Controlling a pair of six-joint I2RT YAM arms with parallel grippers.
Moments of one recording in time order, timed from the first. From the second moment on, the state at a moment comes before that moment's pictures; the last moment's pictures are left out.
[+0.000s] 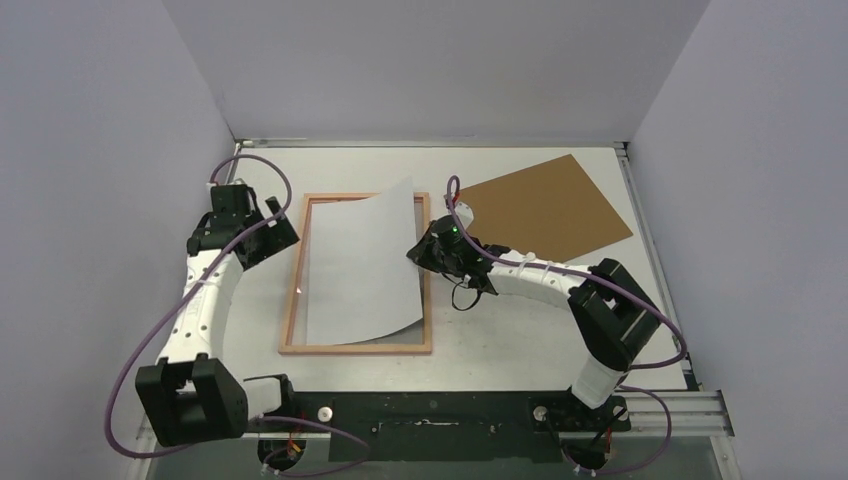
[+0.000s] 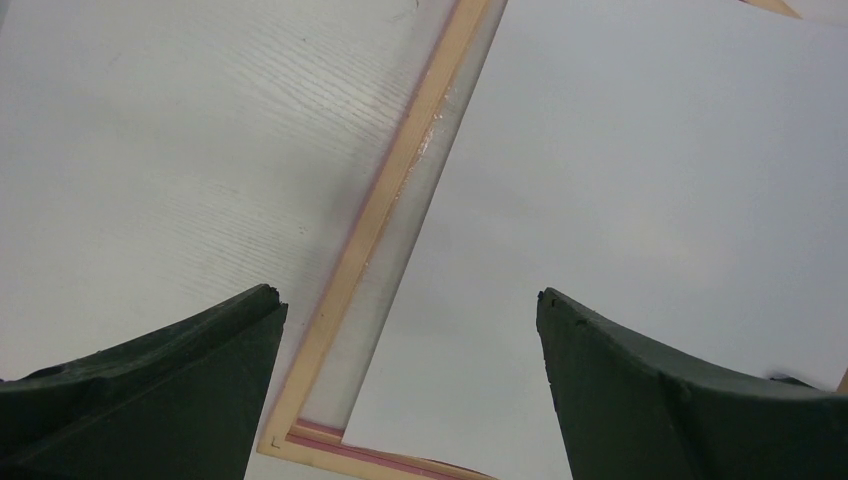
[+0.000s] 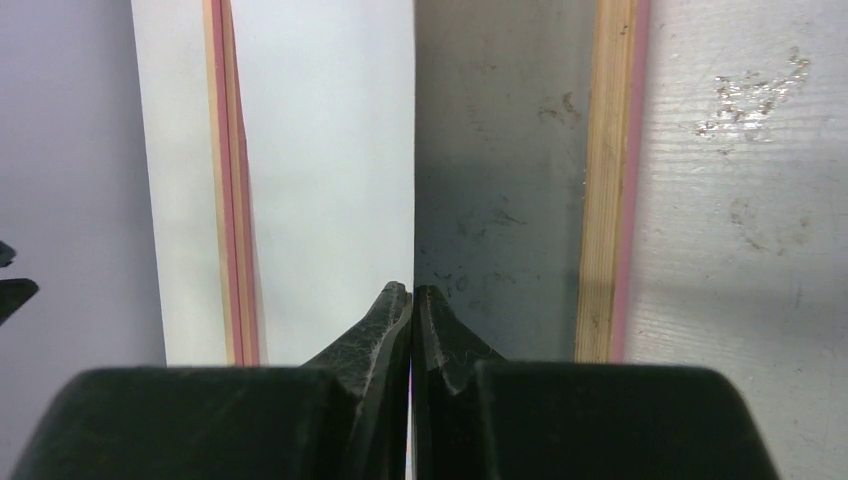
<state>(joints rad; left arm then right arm) 0.09 1.21 1.07 -0.75 -0.06 -0.43 0.79 1.70 1.03 0.05 0.10 0.98</state>
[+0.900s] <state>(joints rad) 0.23 1.49 0.98 -0.63 0.07 -0.41 0.83 1.78 1.02 0.13 0.13 1.17</state>
